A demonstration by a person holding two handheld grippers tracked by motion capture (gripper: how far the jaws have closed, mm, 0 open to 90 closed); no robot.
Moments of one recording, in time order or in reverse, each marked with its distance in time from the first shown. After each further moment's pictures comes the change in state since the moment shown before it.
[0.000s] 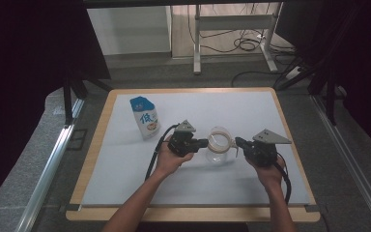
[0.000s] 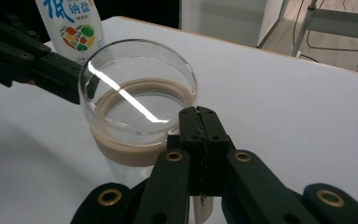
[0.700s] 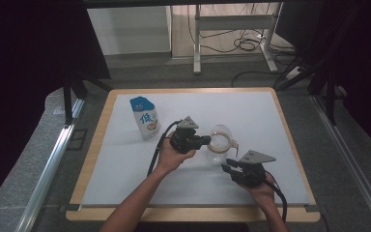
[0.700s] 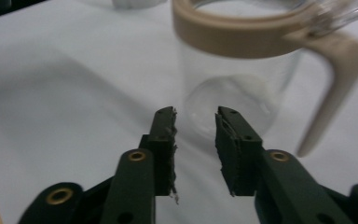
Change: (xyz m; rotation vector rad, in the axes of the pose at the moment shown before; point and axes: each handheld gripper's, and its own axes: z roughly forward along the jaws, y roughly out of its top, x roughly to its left) left arm -0.007 0.015 -0.002 -0.005 -0.011 0.019; right arm 0.032 -0.055 0.015 0.135 0.166 -0.037
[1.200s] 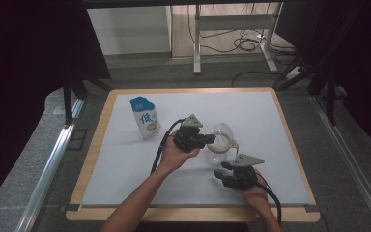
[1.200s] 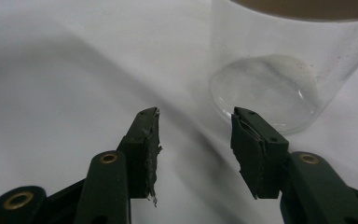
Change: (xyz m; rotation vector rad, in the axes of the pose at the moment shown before) left arm -0.010 0.014 0.004 -0.004 -0.014 0.024; right arm 0.011 -0.008 0.020 0.049 0.021 -0.027
